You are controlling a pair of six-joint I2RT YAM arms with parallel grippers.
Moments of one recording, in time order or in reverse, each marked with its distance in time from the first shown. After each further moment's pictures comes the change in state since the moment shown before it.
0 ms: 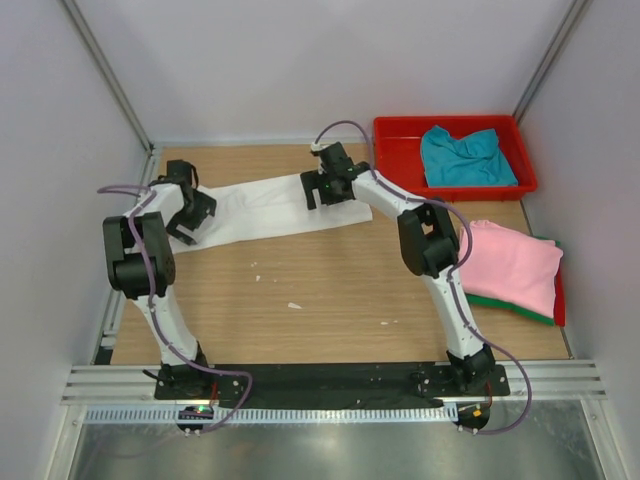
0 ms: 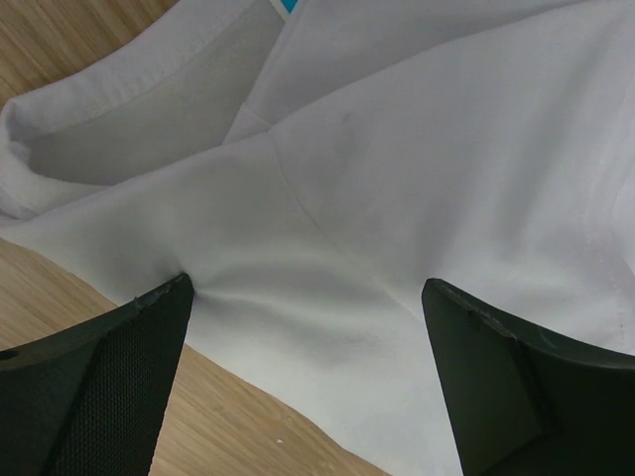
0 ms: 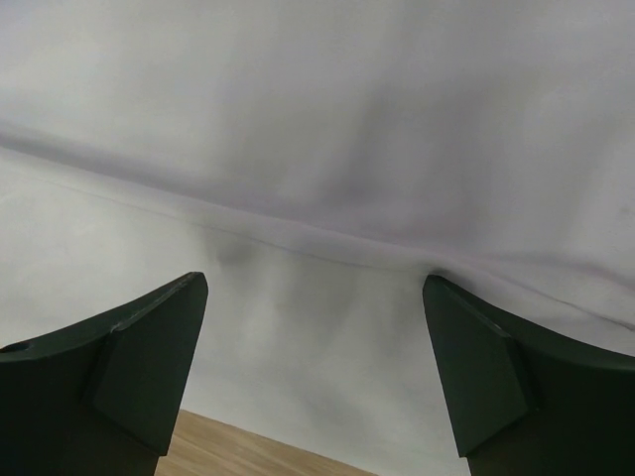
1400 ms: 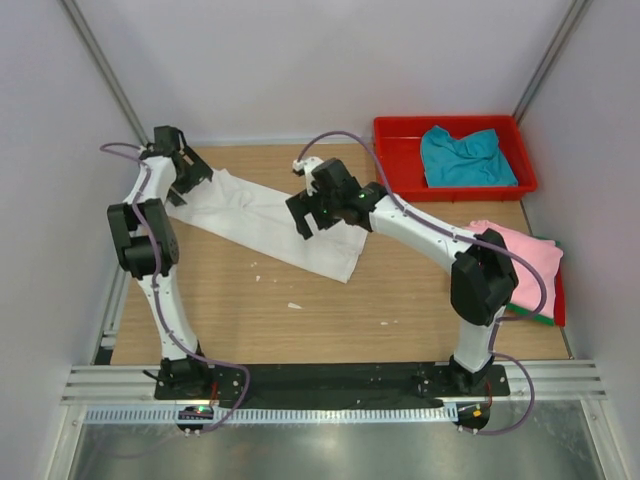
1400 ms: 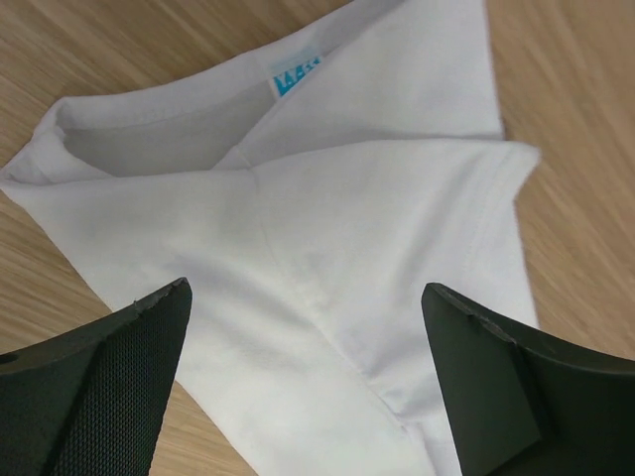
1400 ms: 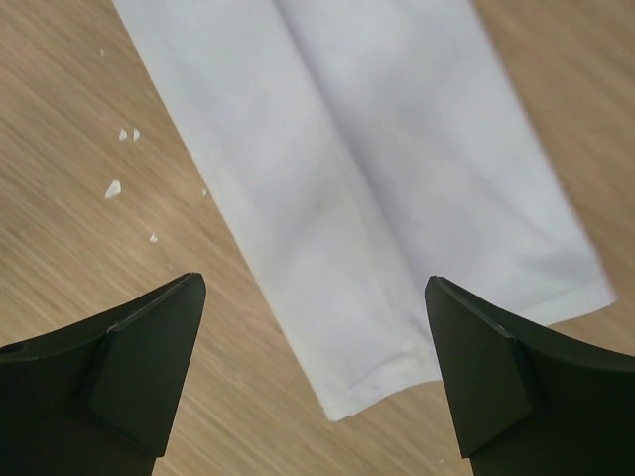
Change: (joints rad) left arm 0.038 0.254 0.472 -0.040 0.121 0.346; right arm 0.208 -0.571 -0.512 0.006 0.006 -0.072
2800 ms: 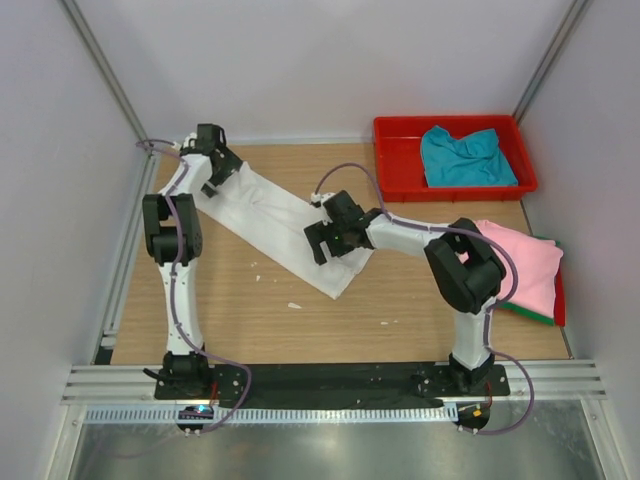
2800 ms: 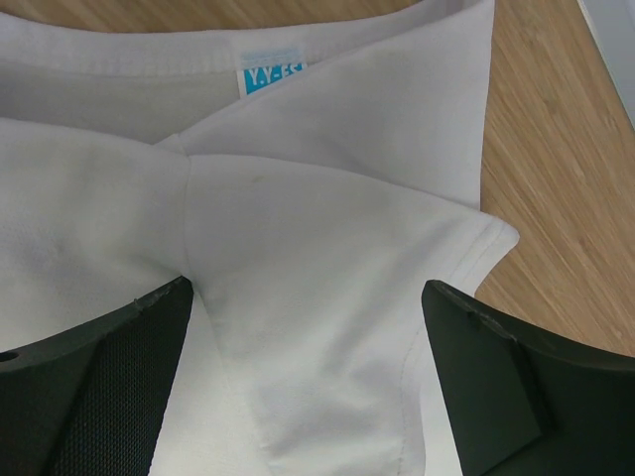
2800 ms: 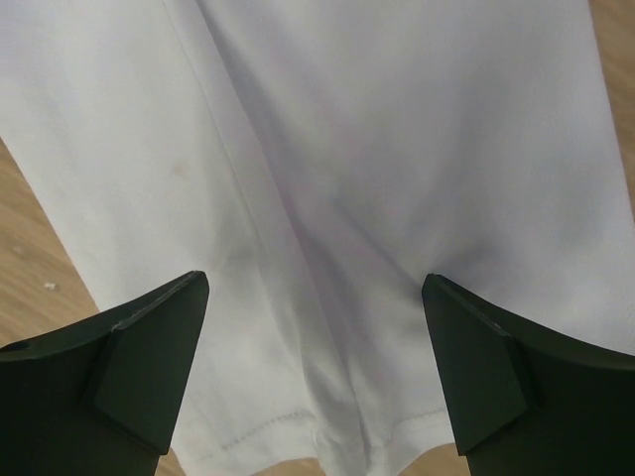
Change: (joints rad) left arm -0.156 0.166 0.154 0.089 -0.132 -0.217; right arm -0.060 0.124 -0.220 0.180 -0.020 0.024
